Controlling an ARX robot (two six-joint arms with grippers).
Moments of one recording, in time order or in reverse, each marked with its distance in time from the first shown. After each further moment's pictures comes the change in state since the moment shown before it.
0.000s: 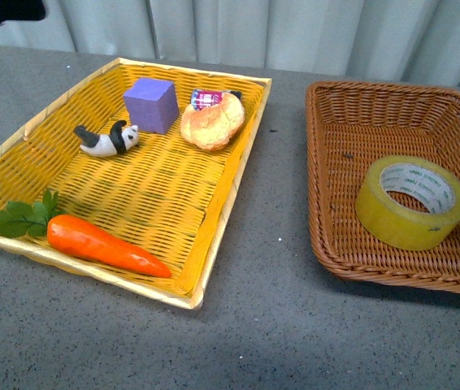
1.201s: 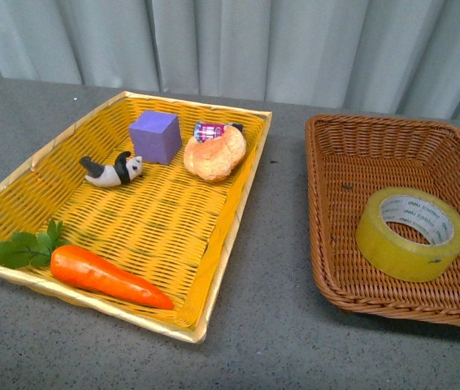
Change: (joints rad) left arm 0.252 -0.975 -0.461 -0.500 0.259 0.003; right arm 0.002 -1.213 -0.385 -0.745 -0.005 -0.003
